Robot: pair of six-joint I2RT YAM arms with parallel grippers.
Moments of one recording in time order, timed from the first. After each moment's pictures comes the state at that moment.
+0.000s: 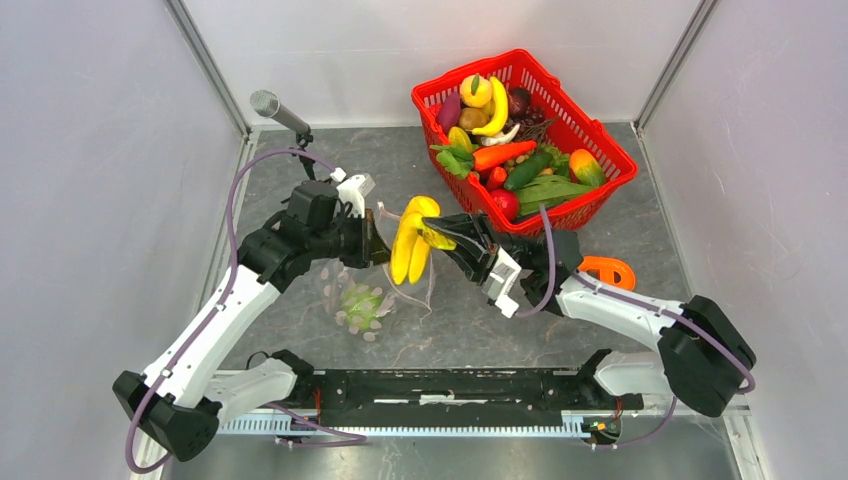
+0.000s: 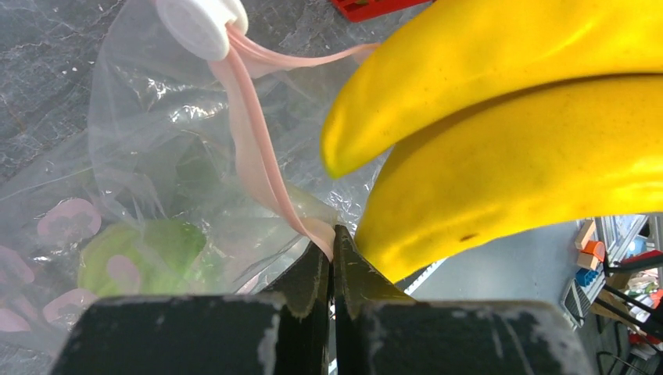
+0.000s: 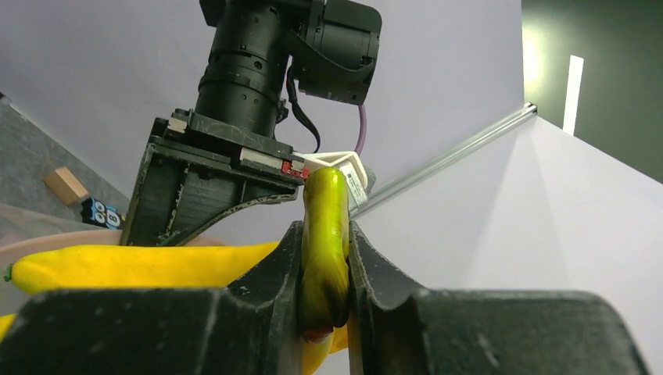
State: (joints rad) left arm -0.53 1.03 1.11 -0.76 0.37 -0.44; right arm 0.76 1.28 0.64 1.24 -0.82 -0.75
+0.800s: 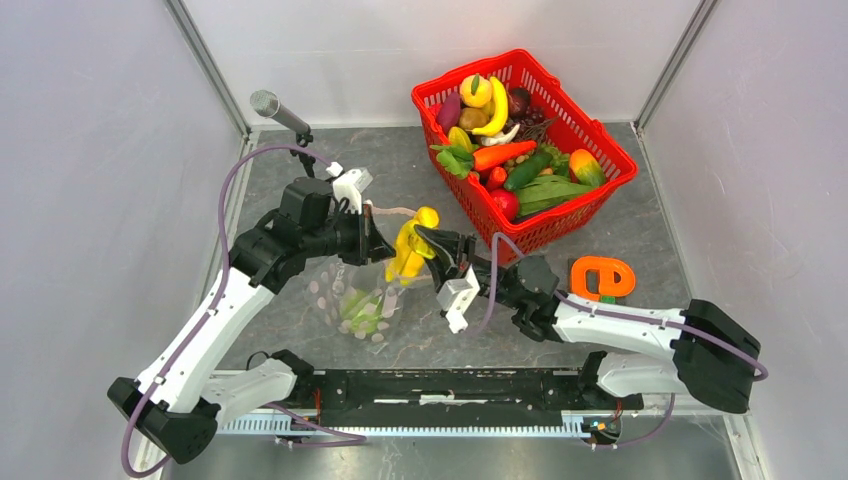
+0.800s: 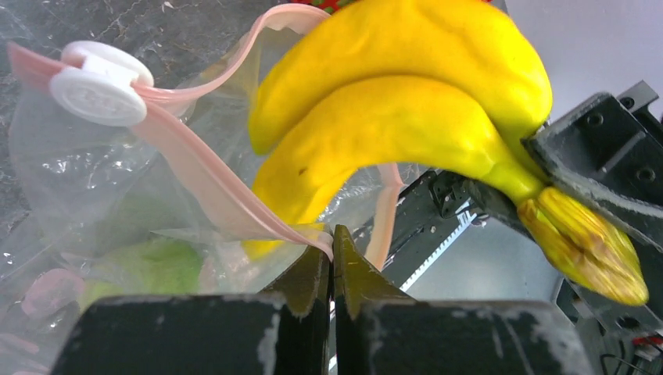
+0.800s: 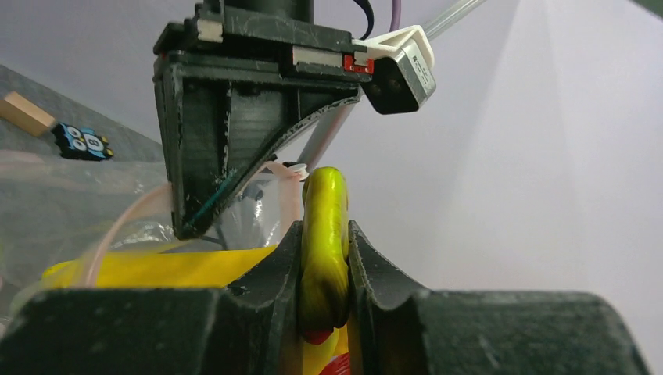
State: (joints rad) left arm -0.54 1.02 1.16 -0.78 0.38 -0.44; right arm 1.03 1.23 0.56 1.02 -0.21 -1.00
